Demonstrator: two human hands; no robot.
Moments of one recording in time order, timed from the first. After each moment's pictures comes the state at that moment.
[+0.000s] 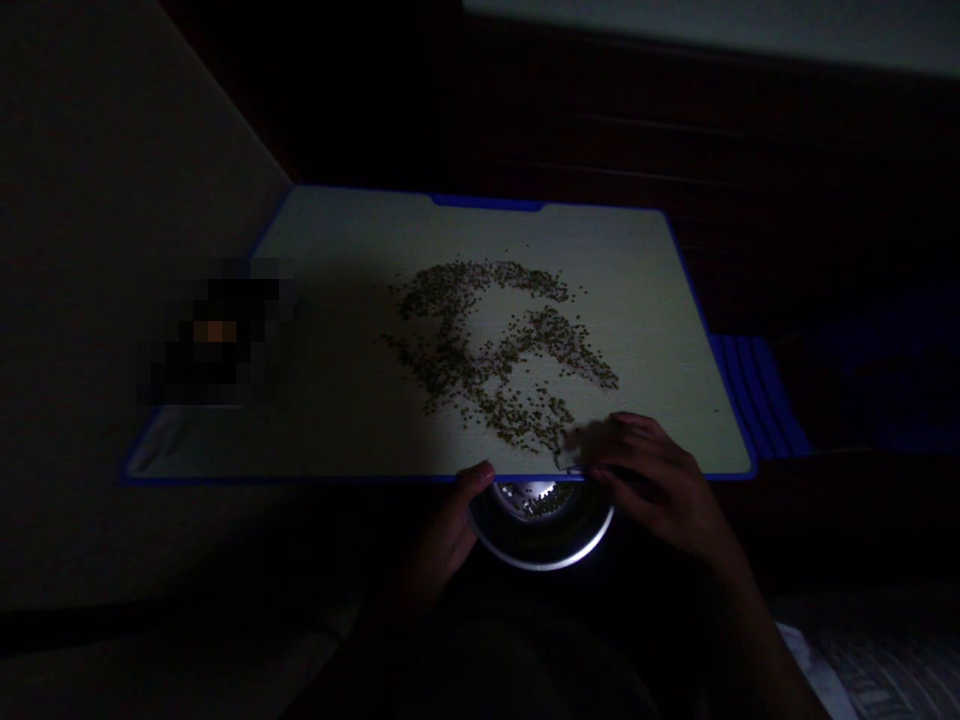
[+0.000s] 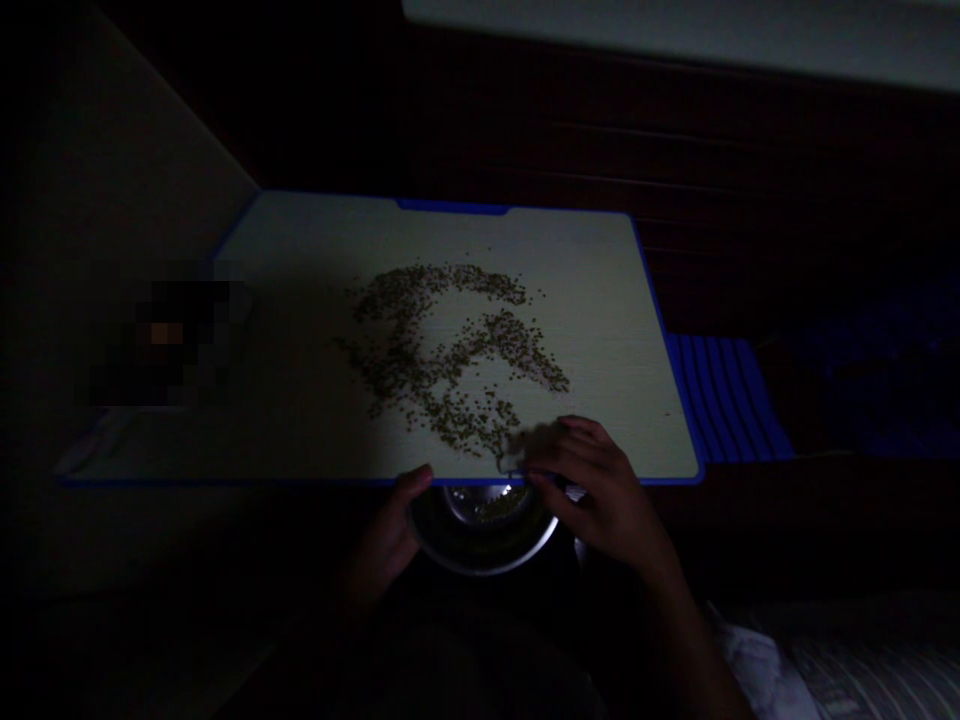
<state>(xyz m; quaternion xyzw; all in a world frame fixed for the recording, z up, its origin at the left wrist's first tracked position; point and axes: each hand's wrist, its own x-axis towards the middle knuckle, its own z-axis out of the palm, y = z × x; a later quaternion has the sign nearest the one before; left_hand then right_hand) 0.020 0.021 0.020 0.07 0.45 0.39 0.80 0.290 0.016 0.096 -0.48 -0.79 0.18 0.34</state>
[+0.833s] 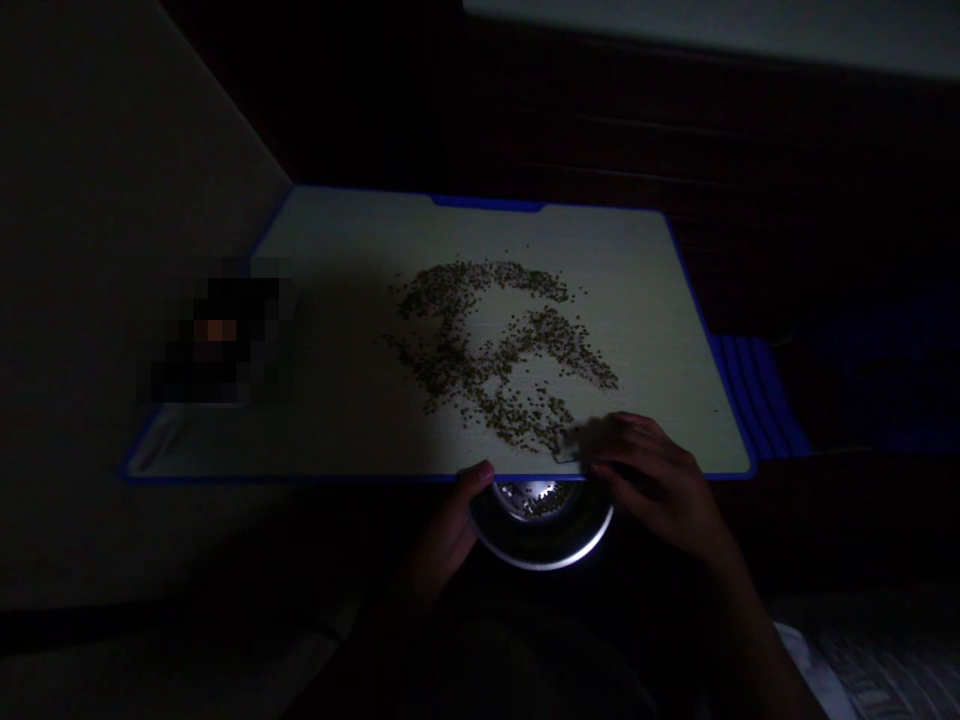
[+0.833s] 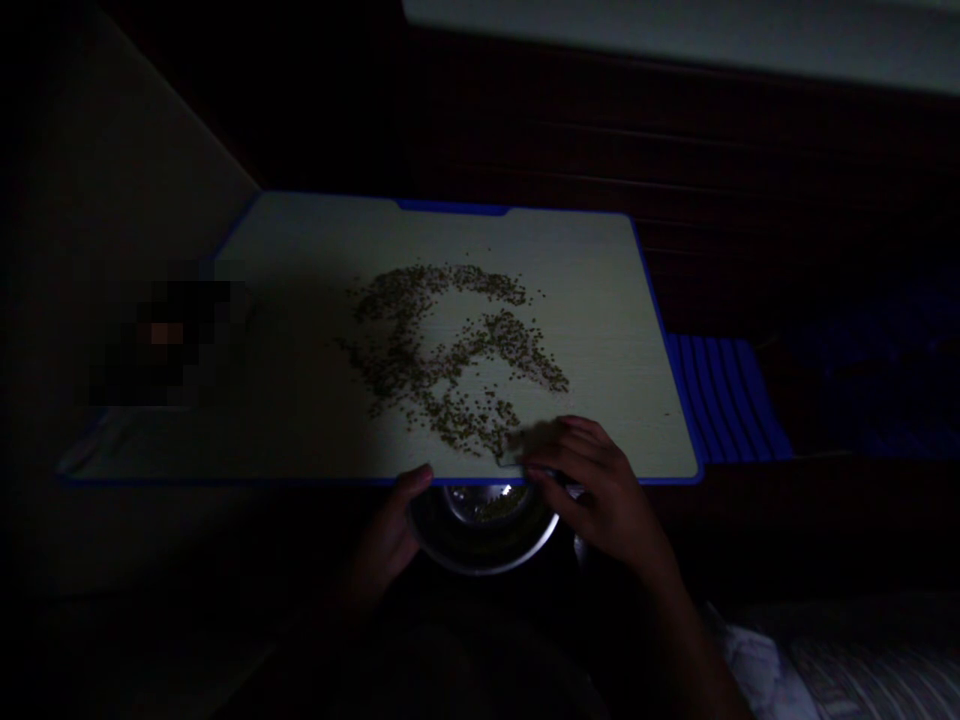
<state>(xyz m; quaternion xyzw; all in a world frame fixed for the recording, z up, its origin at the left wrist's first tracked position) 0.018 0.019 0.013 0.10 0.41 0.40 0.82 0.288 0.017 0.096 -0.48 -0.79 0.17 0.35</state>
